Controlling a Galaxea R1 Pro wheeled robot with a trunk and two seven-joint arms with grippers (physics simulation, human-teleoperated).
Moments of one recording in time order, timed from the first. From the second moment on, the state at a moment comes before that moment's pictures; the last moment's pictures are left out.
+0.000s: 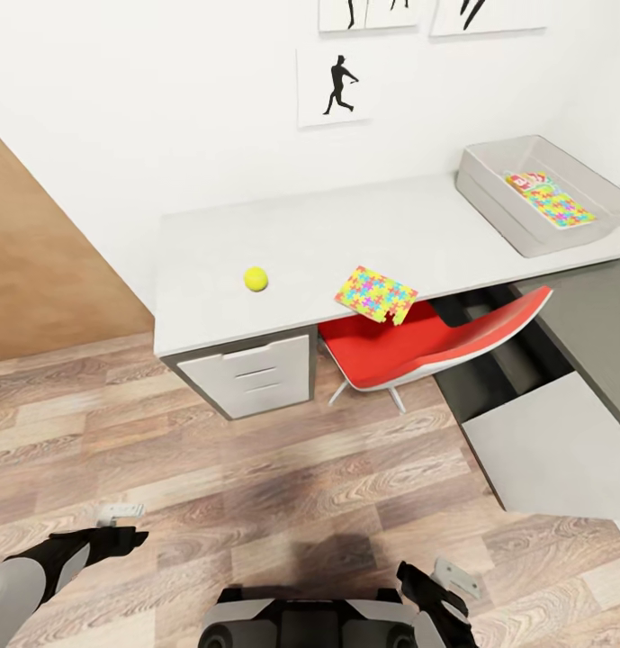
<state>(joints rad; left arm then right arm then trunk) -0.80 0.33 0.07 0.01 -0.08 0.07 -0.25 -0.21 0.06 0.10 -0.92 -0.53 0.14 -0.50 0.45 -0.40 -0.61</state>
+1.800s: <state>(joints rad) -0.80 0.29 0.07 -0.05 -0.08 0.07 -0.23 -0.21 -0.05 0.01 -0.93 -0.63 0.21 -0.33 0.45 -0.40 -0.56</state>
